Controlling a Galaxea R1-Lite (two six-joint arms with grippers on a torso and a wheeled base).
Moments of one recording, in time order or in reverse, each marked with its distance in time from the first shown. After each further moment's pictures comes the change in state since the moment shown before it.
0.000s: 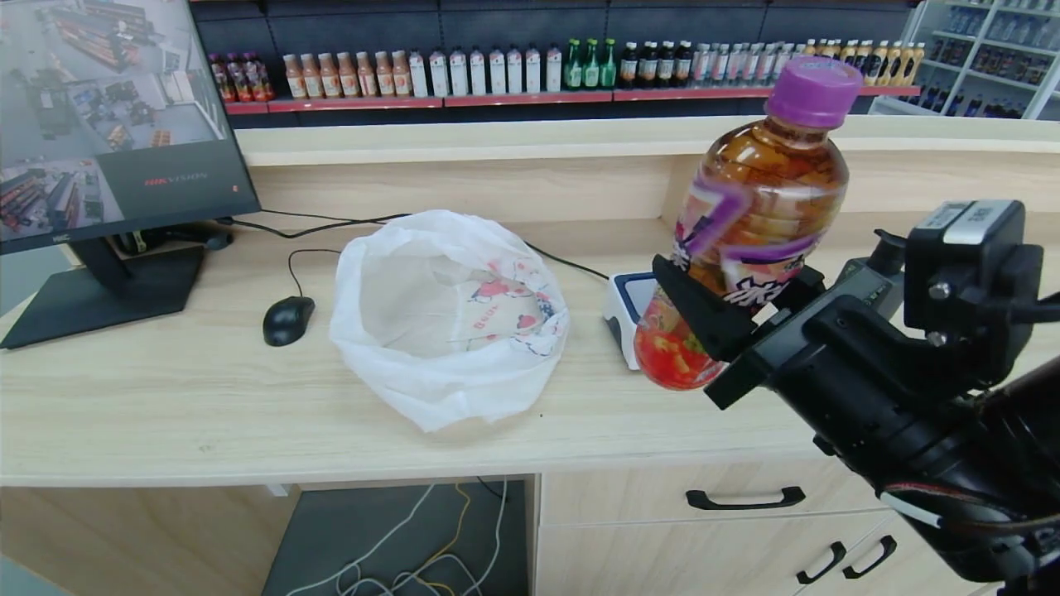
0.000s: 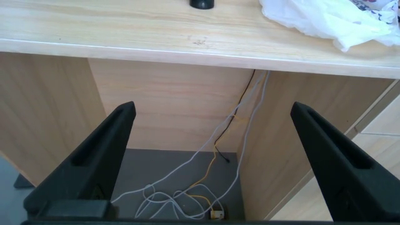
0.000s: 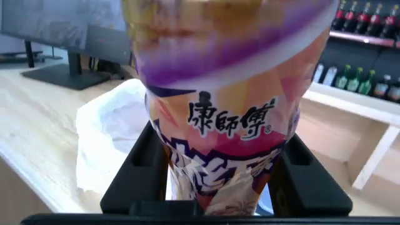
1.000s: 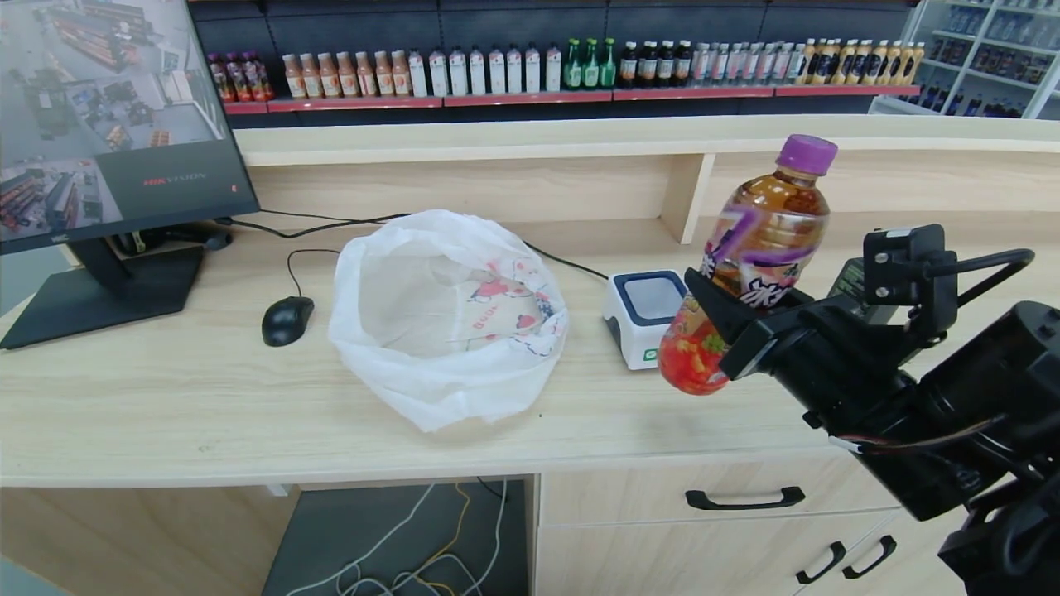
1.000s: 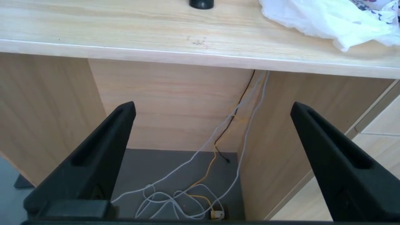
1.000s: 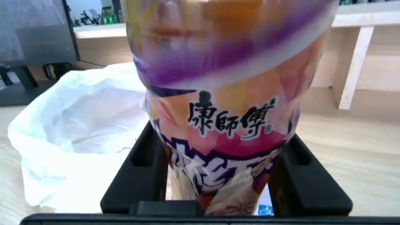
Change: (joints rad) left arm 0.001 0.000 0.000 0.000 0.000 0.000; right arm -0.204 0.093 0.020 0.003 0.023 0.269
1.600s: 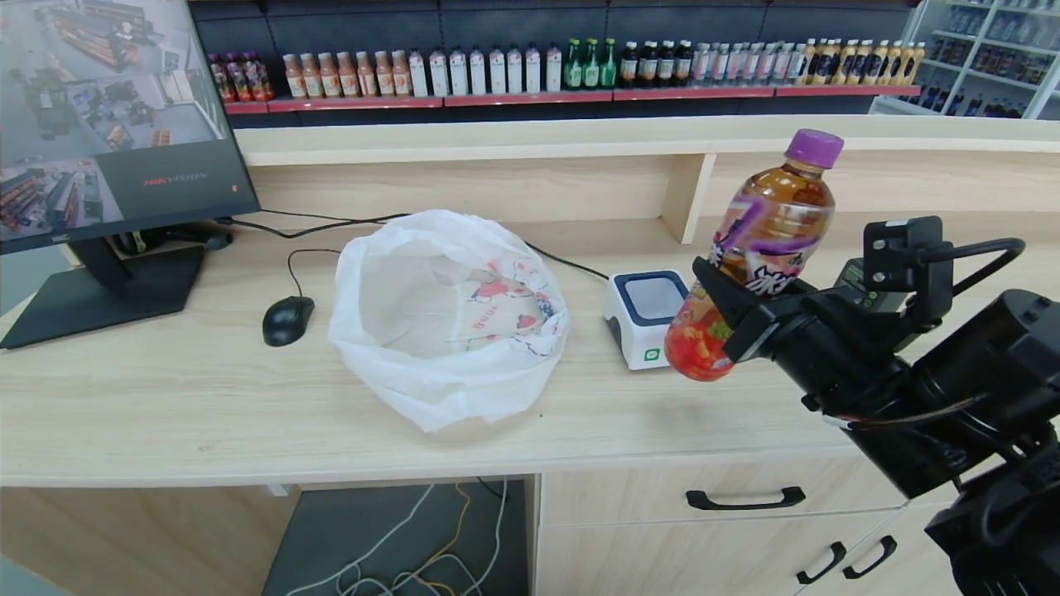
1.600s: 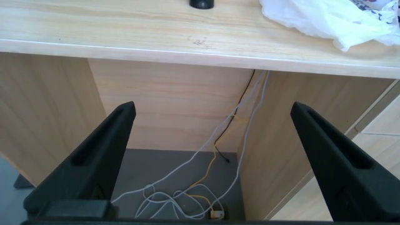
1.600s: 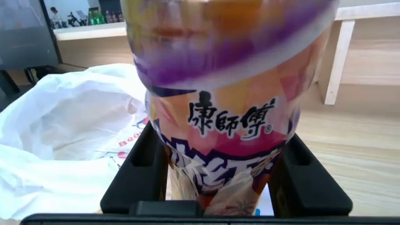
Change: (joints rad) left arm 0.000 0.000 0.000 0.000 0.000 0.000; right arm -0.050 0.027 -0.035 -0.002 0.003 0.021
